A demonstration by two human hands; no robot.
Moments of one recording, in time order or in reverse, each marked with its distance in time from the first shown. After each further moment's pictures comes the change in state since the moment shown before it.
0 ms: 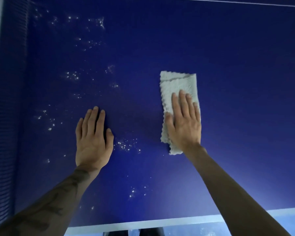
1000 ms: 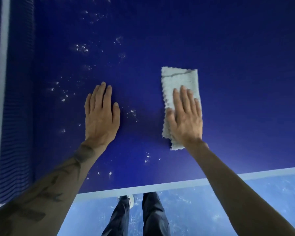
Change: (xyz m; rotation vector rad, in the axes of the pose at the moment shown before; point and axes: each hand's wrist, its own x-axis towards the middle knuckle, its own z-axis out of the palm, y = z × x) left_hand -0.022 -0.012 -0.026 -0.123 -0.061 0.023; right_hand -0.095 -0.037 0.015 0.018 0.020 0.041
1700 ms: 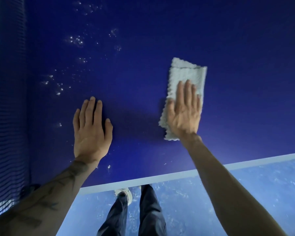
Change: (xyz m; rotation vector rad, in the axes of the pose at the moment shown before) left_hand -0.062 -0.034 0.013 0.115 0.062 0.039; right_hand -0.006 -0.009 0.001 0.010 0.064 0.186
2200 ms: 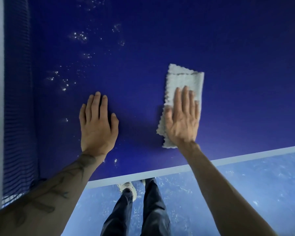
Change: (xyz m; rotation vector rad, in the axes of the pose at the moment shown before) left_hand 0.000 0.003 -0.005 0.013 0.001 0.011; right_hand -0.046 -0.017 0.004 0.014 -0.011 0.004
